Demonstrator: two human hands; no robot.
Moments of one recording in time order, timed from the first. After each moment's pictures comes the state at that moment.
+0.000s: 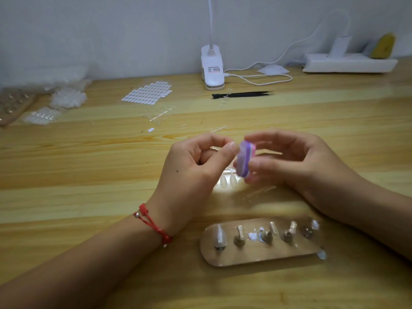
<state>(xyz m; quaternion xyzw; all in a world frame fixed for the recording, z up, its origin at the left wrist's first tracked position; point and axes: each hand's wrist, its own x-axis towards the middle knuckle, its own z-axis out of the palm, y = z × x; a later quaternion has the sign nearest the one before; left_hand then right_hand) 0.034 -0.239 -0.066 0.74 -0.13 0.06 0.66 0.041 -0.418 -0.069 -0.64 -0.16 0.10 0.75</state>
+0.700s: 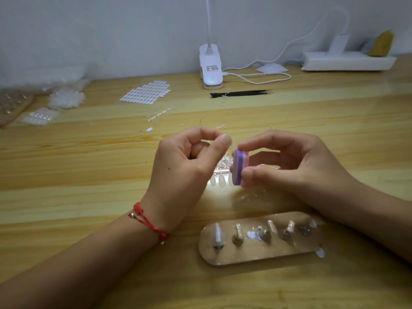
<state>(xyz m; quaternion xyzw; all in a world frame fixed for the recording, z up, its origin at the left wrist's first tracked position) 0.033 -0.239 -0.062 0.75 -0.13 0.12 0.64 0.033 -0.412 -0.063 -0.68 -0.20 0.06 0.71</state>
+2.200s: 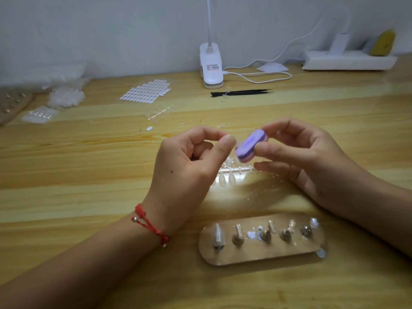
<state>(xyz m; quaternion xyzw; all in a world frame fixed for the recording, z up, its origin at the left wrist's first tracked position) 0.032 -0.240 -0.063 0.75 -0.15 0.12 0.63 0.047 -0.419 -0.068 -0.58 -0.10 0.07 0.81</state>
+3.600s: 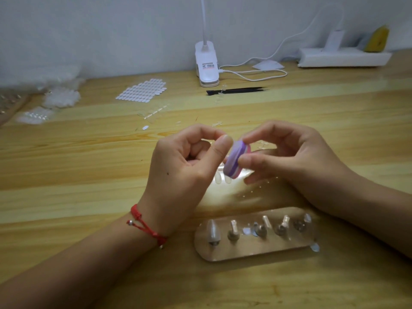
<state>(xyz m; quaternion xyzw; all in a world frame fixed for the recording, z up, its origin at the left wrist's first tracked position) 0.029 -0.239 -0.064 0.76 -0.19 0.14 0.61 0.039 -0.415 -0.066 -0.64 -0.20 0.04 0.74</state>
